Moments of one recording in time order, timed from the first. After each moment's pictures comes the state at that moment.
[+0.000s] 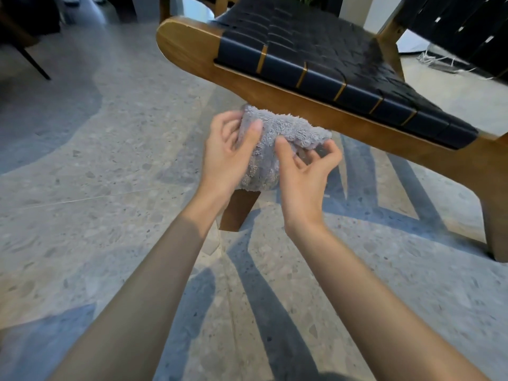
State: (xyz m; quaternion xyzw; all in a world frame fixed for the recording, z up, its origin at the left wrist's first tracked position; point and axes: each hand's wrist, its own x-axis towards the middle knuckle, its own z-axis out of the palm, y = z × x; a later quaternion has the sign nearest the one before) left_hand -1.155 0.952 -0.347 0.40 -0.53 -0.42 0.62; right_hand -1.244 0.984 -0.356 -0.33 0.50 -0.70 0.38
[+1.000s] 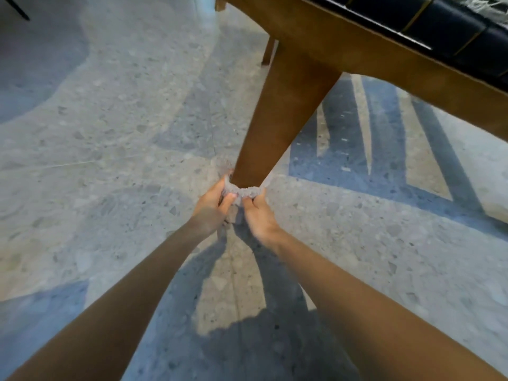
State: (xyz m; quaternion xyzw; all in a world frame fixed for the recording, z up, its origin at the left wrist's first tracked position) left_hand -1.094 0.934 -0.521 0.63 -0.63 -0.36 0.27; right_hand -1.211 0.947 -0.518 -0.47 0.60 -0.34 0.55
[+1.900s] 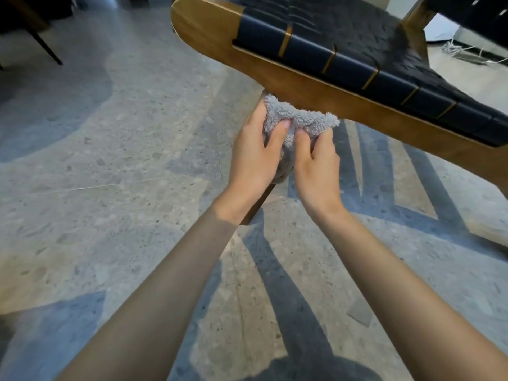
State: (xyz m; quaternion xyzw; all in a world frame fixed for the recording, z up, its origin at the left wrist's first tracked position) left_hand -1.167 0.945 -0.350 0.45 -0.66 -0.26 0.55; right_hand -1.258 0.963 -0.363 -0.54 0.57 -0.57 0.25
